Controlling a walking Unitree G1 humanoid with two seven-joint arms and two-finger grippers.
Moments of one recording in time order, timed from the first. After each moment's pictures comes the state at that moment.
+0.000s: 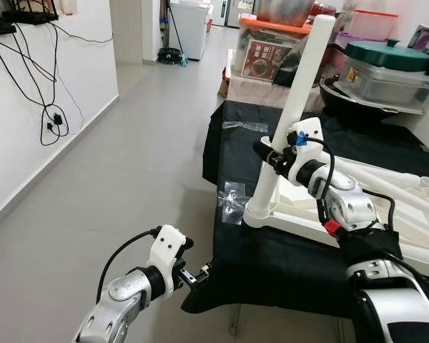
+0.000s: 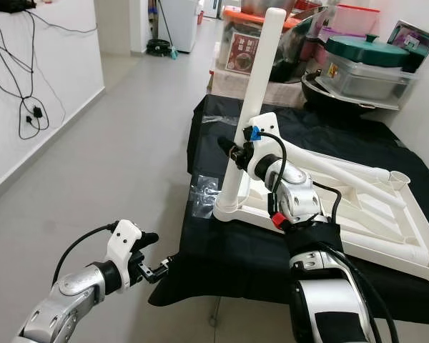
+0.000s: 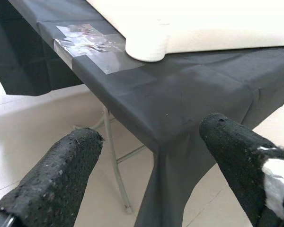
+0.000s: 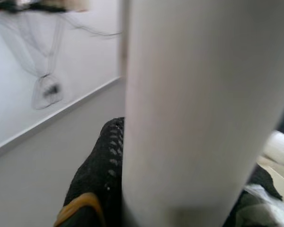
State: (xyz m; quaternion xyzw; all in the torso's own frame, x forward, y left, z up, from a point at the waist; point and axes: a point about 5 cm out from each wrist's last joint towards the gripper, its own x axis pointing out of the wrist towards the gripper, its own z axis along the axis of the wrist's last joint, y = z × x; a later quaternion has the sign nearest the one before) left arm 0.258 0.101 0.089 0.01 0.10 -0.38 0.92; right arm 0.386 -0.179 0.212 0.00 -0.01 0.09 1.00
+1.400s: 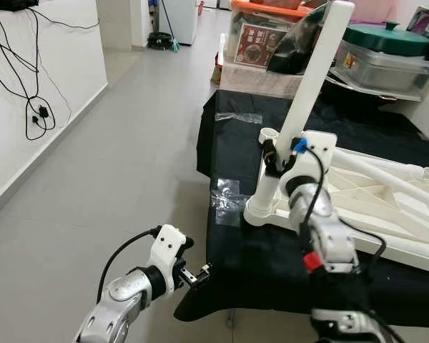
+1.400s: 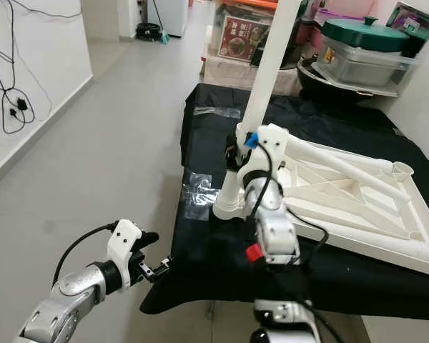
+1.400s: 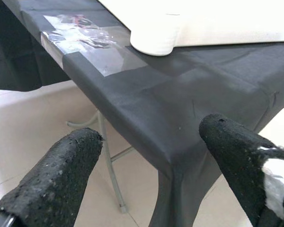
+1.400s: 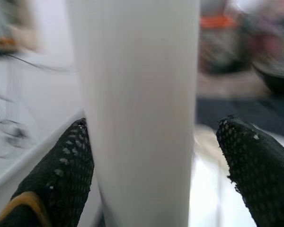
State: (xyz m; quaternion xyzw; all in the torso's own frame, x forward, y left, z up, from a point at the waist) left arm 0.259 0.101 0.090 0.01 0.10 -0.38 0.92; right arm 0.355 -0.166 0.233 0.06 -0.09 0.06 0.99
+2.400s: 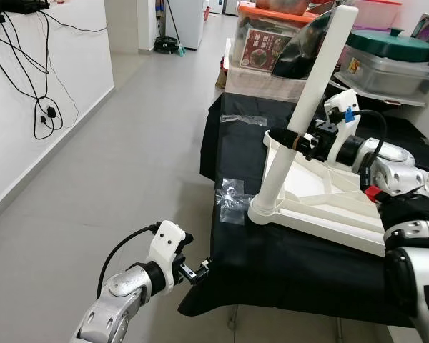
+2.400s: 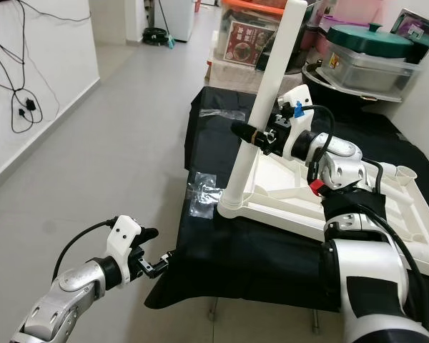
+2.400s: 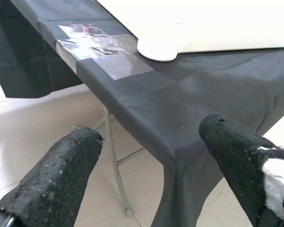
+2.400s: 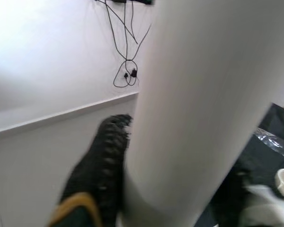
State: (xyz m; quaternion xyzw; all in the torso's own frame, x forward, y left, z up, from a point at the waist) left arm 0.263 0.101 0.094 0.01 0.09 -0.38 0.92; right arm 0.388 -0.230 0.260 -0.07 -0.02 0.35 0.93
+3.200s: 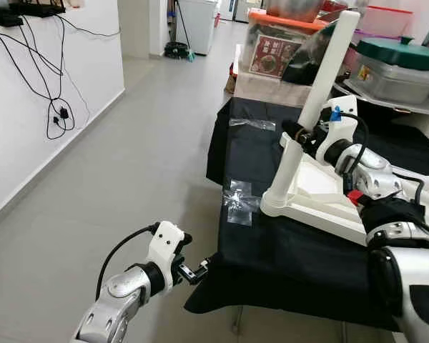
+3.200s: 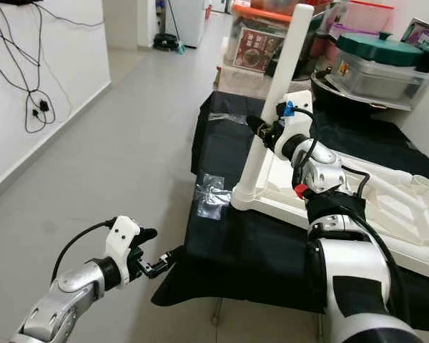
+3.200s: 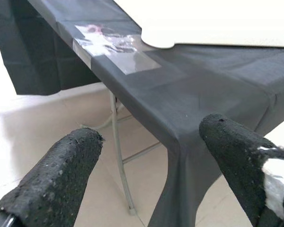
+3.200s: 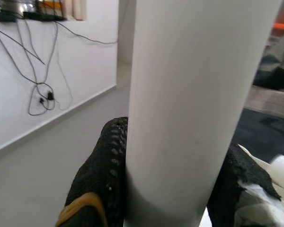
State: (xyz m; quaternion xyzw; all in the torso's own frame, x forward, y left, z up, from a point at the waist) left arm 0.260 0.103 0.090 0.01 0.09 -0.38 0.92; right arm 0.401 -0.227 0.240 -0.01 -0.03 0.10 0.99
